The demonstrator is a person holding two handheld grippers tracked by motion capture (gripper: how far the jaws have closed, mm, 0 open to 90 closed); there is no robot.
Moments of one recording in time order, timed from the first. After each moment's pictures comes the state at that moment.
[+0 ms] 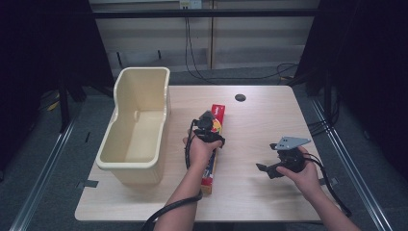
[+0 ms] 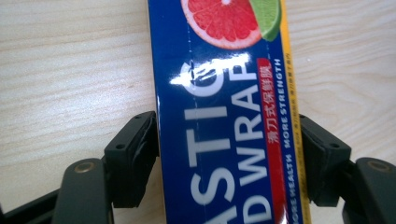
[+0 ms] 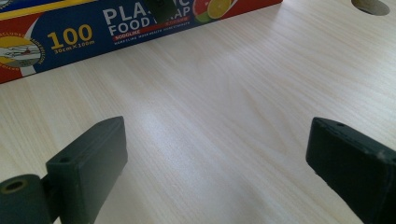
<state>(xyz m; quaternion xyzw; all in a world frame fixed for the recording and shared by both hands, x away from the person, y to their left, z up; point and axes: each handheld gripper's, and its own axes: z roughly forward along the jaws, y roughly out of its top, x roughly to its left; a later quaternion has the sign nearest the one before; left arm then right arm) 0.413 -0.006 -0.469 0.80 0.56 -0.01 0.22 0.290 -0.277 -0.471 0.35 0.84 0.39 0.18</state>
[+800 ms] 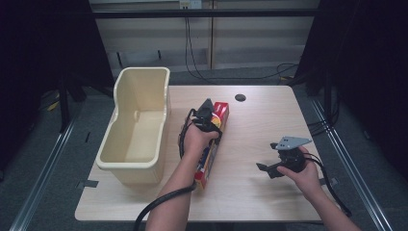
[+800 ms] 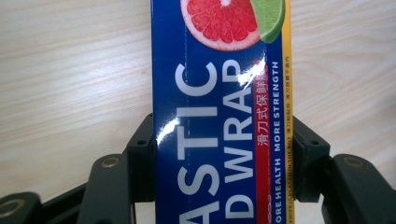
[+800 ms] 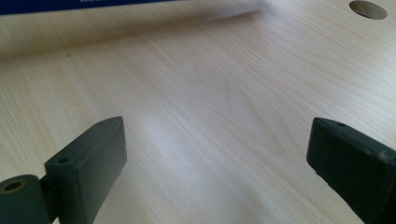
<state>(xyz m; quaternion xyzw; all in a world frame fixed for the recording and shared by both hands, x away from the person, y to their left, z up) 0.422 -0.002 -0.419 0.81 0.56 -0.04 0.16 0.290 -0.278 -0.470 0.34 0.83 0.39 0.18</state>
